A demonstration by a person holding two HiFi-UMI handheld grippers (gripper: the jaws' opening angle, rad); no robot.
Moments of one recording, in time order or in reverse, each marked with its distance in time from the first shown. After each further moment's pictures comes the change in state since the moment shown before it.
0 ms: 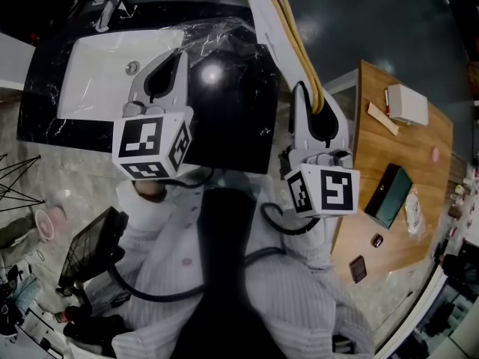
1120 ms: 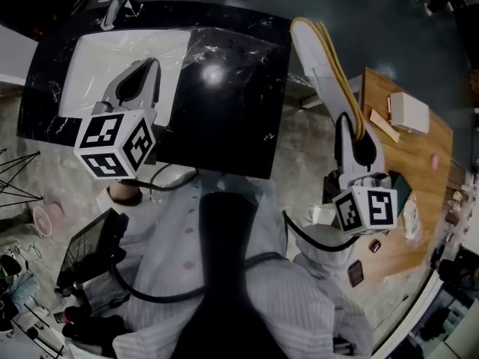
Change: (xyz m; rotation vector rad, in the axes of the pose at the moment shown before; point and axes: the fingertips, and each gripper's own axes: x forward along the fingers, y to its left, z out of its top) left arm -0.021 0.056 -0.015 -0.053 0.160 0.016; right arm -0.047 -0.066 -0.011 -0.032 0.155 0.012
